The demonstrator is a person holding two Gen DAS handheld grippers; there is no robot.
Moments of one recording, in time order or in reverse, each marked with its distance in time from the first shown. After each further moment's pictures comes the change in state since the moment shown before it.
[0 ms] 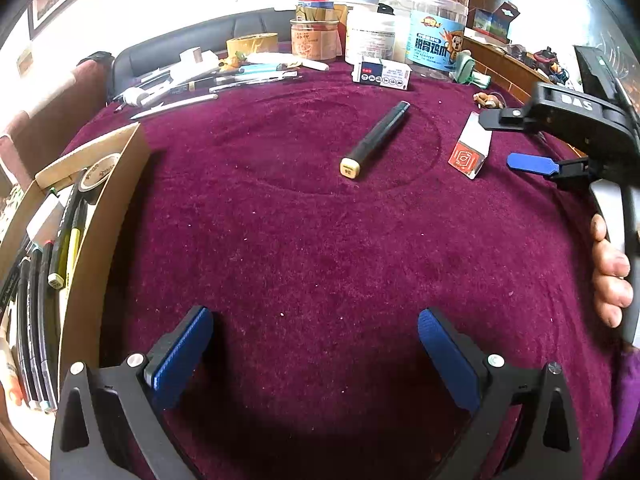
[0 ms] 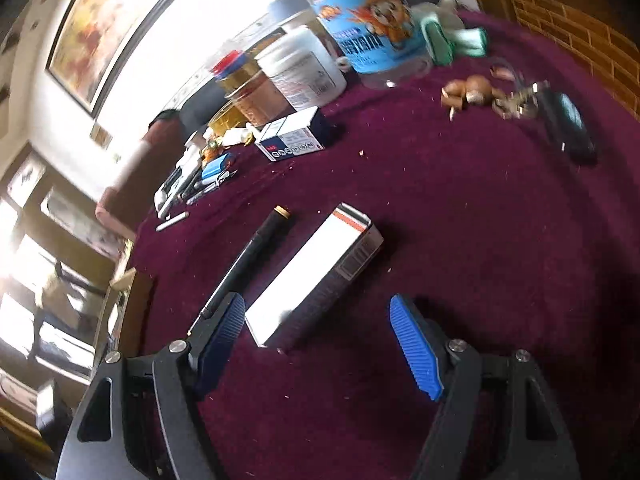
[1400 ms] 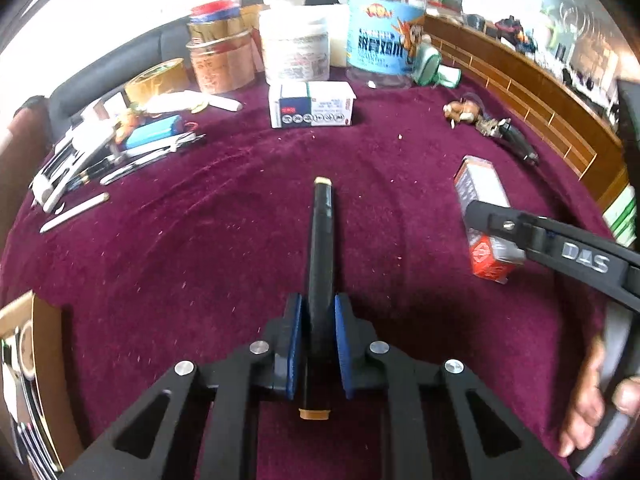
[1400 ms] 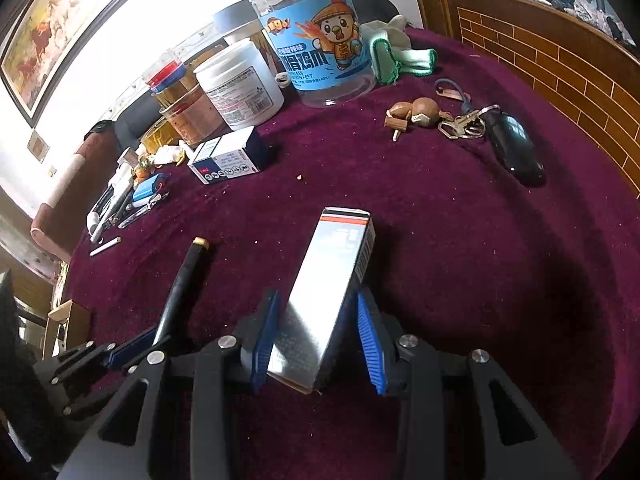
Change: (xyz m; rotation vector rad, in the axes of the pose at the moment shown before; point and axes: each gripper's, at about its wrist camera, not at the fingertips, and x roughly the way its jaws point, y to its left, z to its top) left arm 0.058 -0.047 0.117 0.161 0.059 -0.119; right arm 0.006 0.007 0.011 0.009 -0.054 -0.244
